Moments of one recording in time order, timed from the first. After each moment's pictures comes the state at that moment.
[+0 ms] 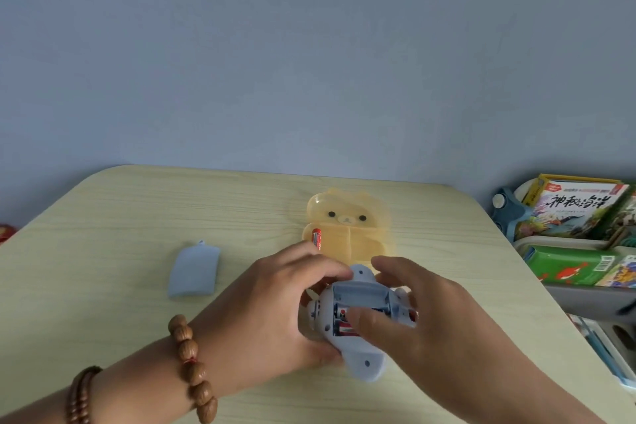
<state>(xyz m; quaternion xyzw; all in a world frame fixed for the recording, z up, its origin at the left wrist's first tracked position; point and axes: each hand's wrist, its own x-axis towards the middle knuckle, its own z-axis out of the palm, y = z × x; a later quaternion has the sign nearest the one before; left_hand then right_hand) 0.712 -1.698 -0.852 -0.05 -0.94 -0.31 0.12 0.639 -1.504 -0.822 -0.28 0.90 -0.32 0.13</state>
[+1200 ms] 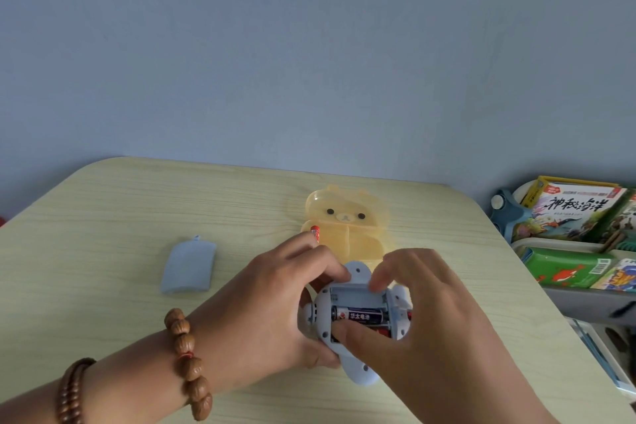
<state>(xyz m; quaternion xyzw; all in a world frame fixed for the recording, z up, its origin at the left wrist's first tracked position) 0.710 -1.697 -0.846 -0.05 -0.94 -0.32 0.09 0.651 -1.511 -0.830 -0.29 0.92 -0.27 0.02</state>
